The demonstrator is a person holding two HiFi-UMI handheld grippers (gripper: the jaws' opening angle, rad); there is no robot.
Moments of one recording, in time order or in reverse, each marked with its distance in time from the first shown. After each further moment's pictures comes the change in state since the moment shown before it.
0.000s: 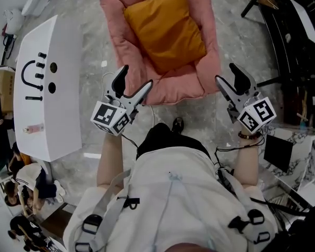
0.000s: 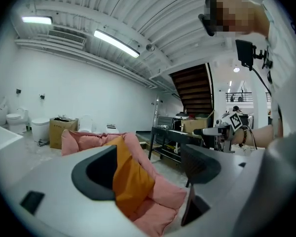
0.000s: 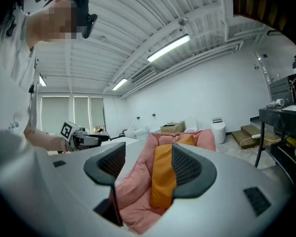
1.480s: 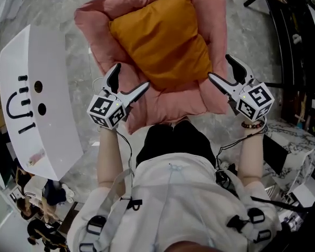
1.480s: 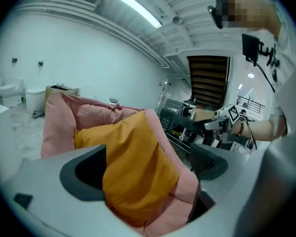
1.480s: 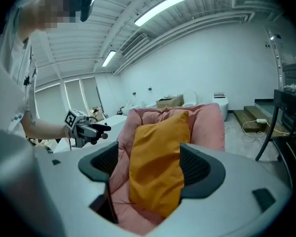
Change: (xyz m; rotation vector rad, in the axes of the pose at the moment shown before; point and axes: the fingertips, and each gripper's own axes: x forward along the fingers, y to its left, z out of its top) left arm 0.189 0.221 -0.083 -0.175 0.254 -0.046; right arm 0.235 -0.174 -0.052 0.050 0.327 0.012
